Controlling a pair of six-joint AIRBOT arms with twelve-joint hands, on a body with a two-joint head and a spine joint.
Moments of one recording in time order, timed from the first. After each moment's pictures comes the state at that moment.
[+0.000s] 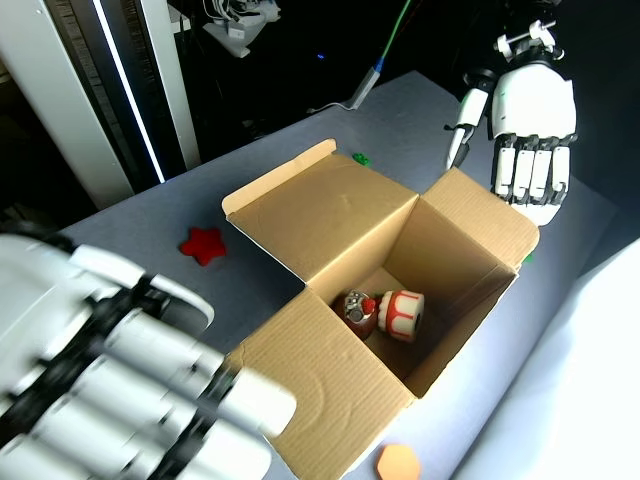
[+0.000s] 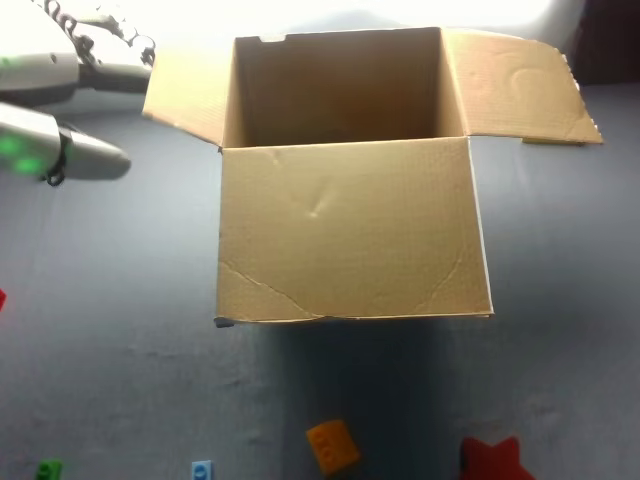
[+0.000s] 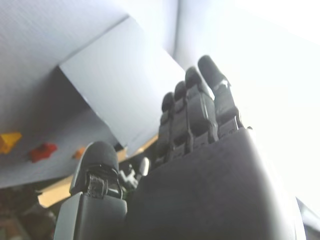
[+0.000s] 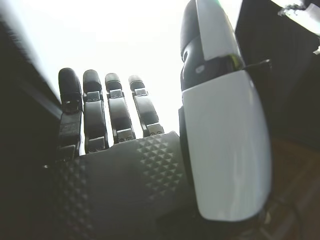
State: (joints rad) left arm 0.18 -0.92 1.52 1.57 -0.68 -0.33; right arm -0.45 -0.68 0.92 0.54 0.81 -1.19
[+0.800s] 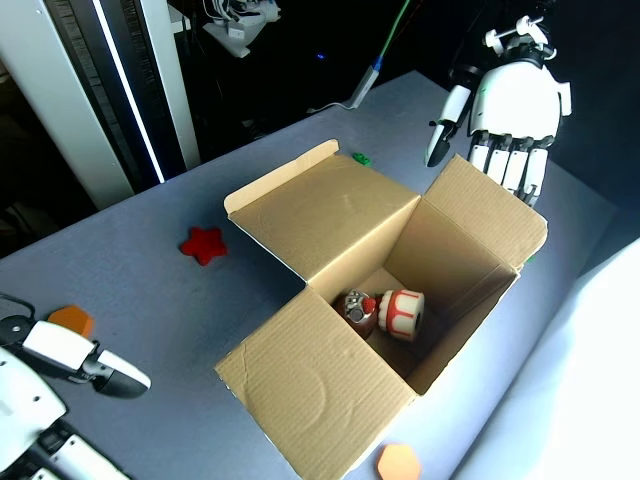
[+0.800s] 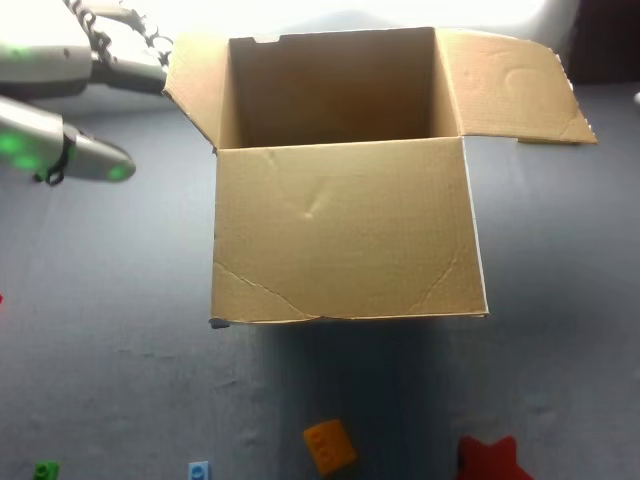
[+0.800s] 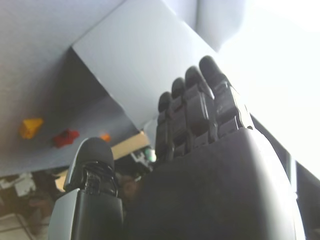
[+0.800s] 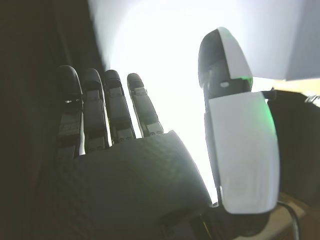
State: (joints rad) left arm 0.09 -0.95 1.55 1.70 -0.74 -0.38; right arm -0.55 -0.76 0.97 0.50 0.60 -1.29
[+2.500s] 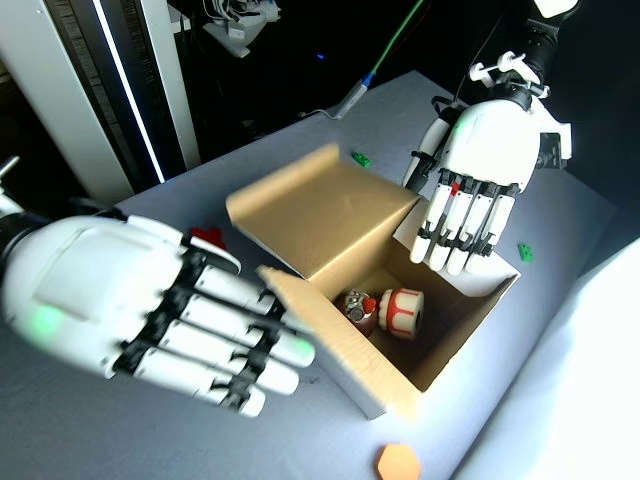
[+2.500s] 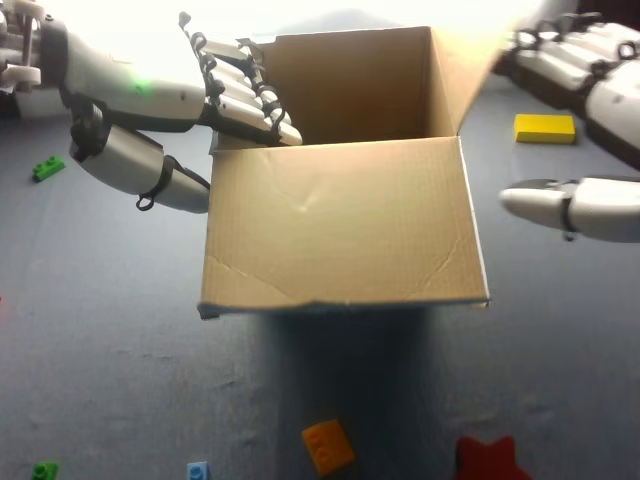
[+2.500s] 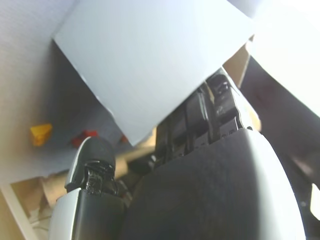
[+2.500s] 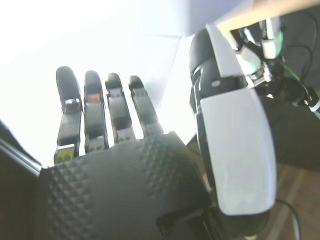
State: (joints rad) left arm 0.09 -1.16 1.67 1.85 -0.86 -0.39; right arm -0.34 -0.86 0.88 0.34 0.64 -1.24
